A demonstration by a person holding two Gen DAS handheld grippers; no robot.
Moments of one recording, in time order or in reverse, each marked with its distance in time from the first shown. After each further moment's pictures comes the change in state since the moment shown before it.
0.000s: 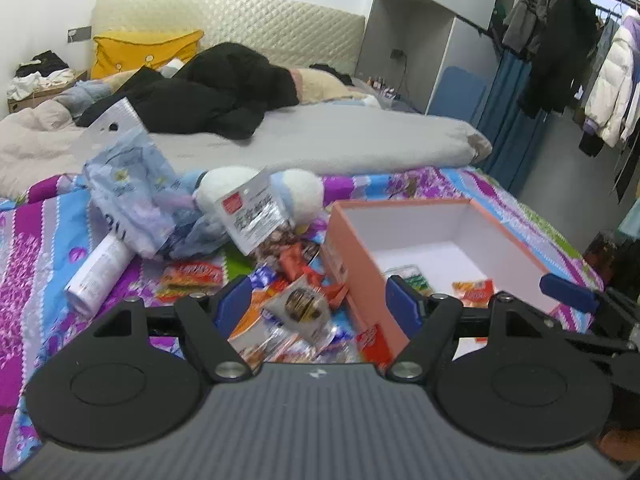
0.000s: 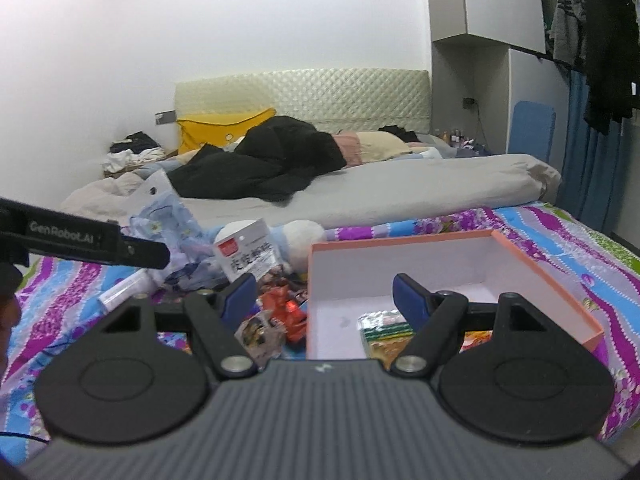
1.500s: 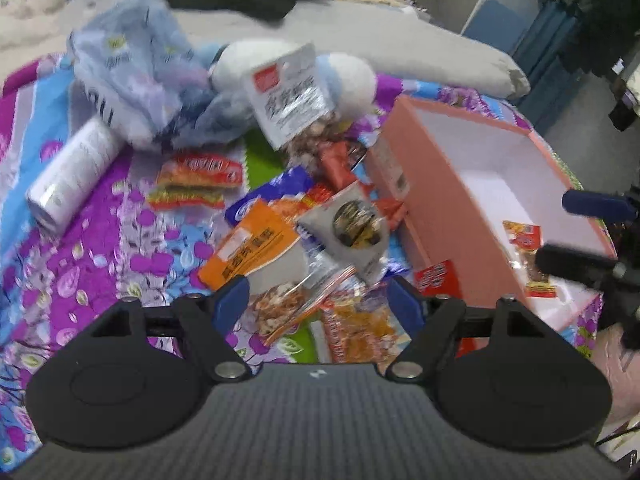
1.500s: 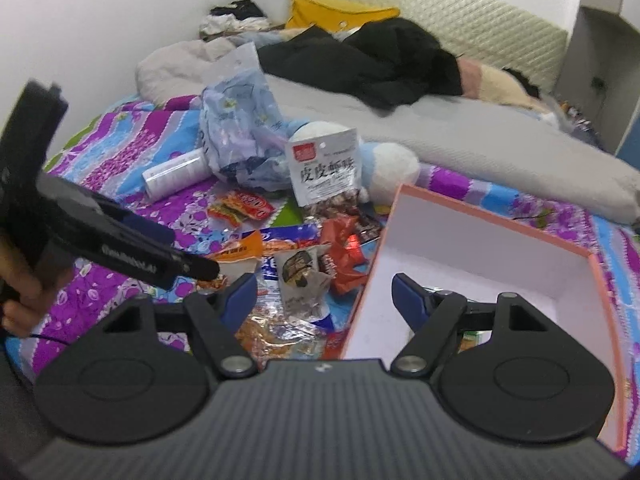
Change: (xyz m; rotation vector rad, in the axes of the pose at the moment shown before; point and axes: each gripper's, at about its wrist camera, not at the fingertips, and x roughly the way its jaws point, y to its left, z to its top) left arm 0.124 0.066 -0.035 -0.121 0.296 -0.009; right arm 0.101 0.018 0.031 -0.335 0.359 0.283
